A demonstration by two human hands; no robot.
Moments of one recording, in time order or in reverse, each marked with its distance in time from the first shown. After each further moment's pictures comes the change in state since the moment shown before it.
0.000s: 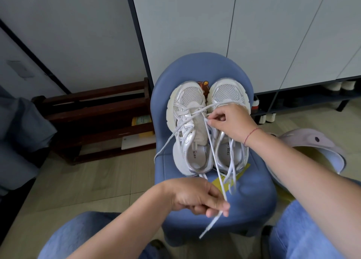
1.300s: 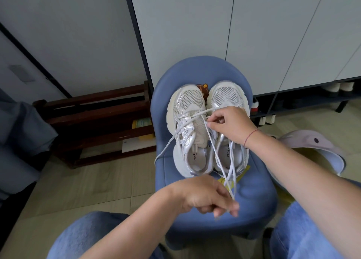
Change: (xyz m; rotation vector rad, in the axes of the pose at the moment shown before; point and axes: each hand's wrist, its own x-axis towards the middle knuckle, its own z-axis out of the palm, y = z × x) left_hand 0.000 0.017 0.012 0.038 0.097 0.027; right_hand 0.000 0.000 -0.001 0.016 0.002 -0.013
